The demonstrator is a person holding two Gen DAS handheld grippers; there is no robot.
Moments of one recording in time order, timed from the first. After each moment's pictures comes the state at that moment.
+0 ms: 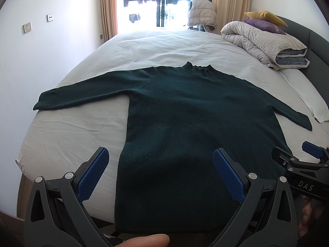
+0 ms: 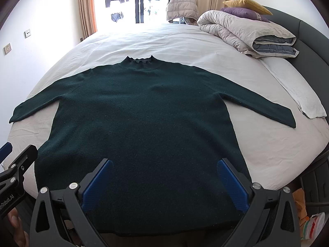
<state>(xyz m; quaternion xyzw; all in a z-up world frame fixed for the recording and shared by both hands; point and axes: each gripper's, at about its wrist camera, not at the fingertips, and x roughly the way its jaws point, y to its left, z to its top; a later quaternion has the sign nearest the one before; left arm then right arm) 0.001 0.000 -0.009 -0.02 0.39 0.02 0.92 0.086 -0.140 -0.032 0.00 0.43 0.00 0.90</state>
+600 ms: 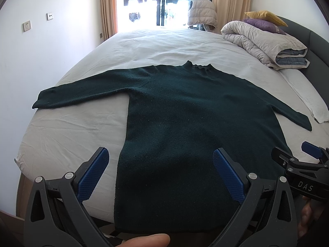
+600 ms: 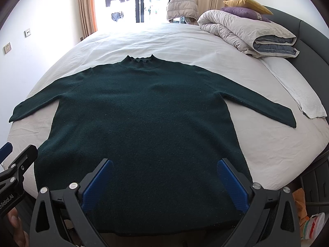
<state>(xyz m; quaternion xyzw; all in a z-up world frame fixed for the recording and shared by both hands) -0.003 -0.001 -0.011 -0.02 0.39 0.02 0.92 0.082 -0.140 -0.037 0.00 0.43 0.00 0.90</state>
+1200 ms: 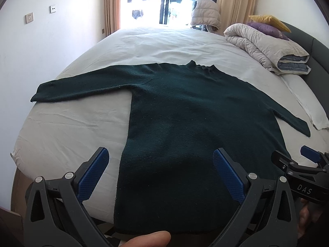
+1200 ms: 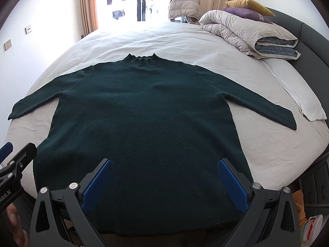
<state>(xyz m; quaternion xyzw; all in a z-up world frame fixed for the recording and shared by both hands) -0.004 0.006 -0.016 -0.05 0.39 0.03 0.92 0.087 -0.133 -0.036 -0.01 0.44 0.00 0.90</state>
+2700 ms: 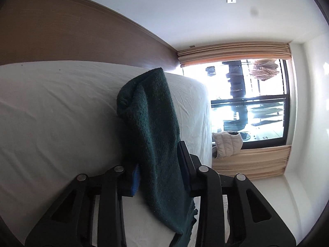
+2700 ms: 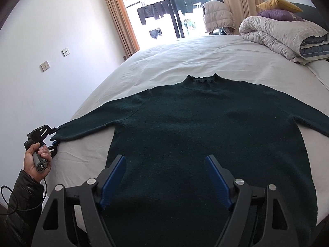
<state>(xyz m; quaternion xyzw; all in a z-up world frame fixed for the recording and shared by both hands) 0.119 0.468 -0.149 -0.66 0.20 0.11 0.72 0.134 -0.072 -0.030 0.09 0.37 0.16 0.91</state>
